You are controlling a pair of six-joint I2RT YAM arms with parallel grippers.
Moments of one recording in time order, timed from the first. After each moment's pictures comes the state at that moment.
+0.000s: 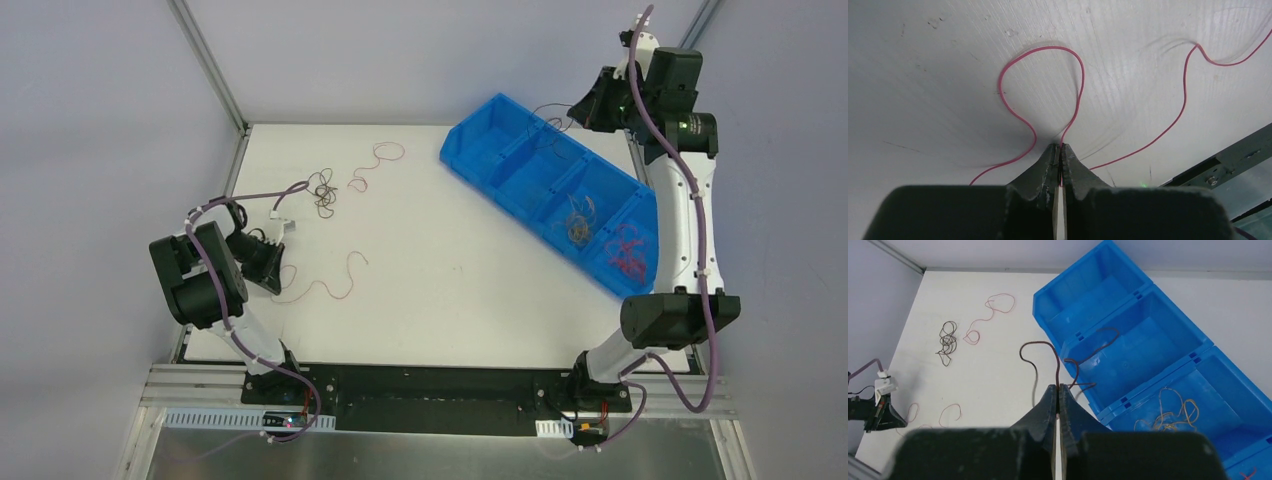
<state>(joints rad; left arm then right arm) 0.43 1.73 1.03 -0.96 0.34 0.81 0.00 1.58 1.97 -0.86 -0.40 0.14</state>
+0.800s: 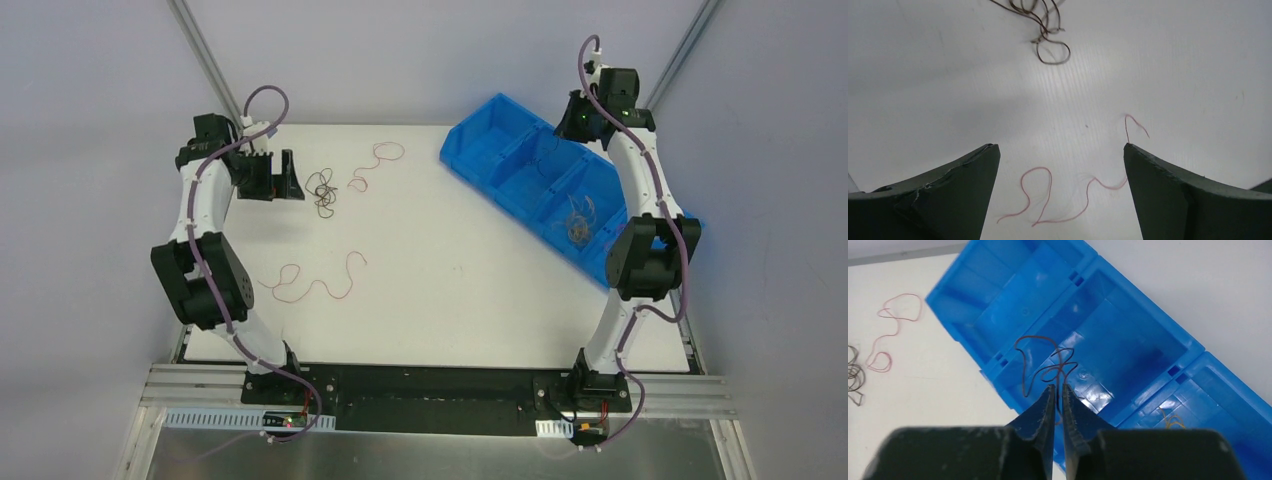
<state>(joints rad) 0.29 1.64 1.47 -0.90 0.54 0.33 0.00 1.91 1.93 -0.67 -0.22 0.17</state>
